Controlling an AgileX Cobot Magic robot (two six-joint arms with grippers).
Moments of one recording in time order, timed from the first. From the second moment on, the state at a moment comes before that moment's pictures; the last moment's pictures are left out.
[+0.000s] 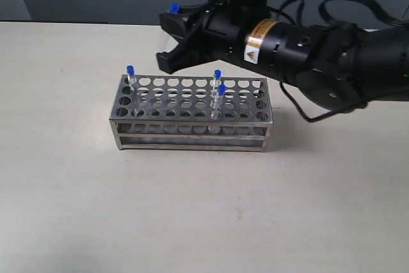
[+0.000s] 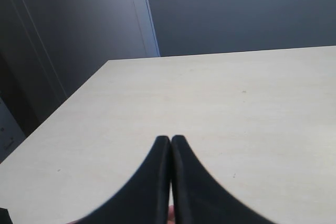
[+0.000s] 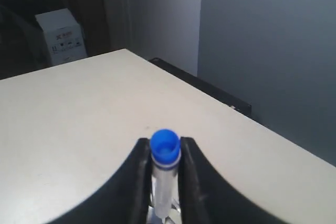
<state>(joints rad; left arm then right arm) 0.33 0.01 0.00 0.27 0.24 -0.12 0.80 1.68 -0.93 -0.40 -0.53 0.31</state>
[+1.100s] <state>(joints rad) 0.33 0.01 0.00 0.27 0.24 -0.12 0.88 2.00 -1.23 -0.47 -0.36 0.32</state>
